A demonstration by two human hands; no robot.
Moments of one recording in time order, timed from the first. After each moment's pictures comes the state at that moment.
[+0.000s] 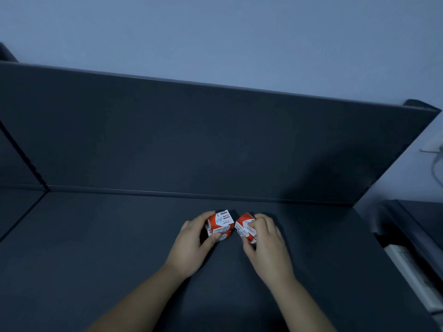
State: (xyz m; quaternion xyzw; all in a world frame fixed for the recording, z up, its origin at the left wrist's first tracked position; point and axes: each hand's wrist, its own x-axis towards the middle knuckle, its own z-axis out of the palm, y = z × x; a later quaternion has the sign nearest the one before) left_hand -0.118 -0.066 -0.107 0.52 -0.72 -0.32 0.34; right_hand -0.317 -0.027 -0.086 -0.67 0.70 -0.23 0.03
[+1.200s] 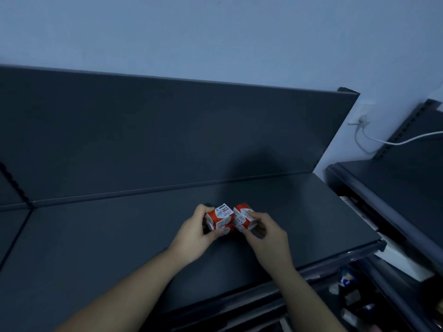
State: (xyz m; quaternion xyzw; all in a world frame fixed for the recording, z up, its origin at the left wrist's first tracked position) left_hand -0.051 -0.048 -0.089 0.37 -0.75 -0.46 0.30; right_hand -0.229 0.055 -0.070 -0.50 0.71 -0.47 0.16
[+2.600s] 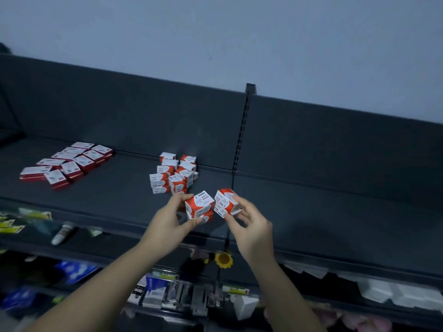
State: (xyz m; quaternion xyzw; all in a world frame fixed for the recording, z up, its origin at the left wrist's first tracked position) left_hand 0.427 0.111 -0.020 0.57 -0.66 -0.28 0.40; right_hand 0.227 0.116 -0.022 -0.61 0.51 -0.53 0.30
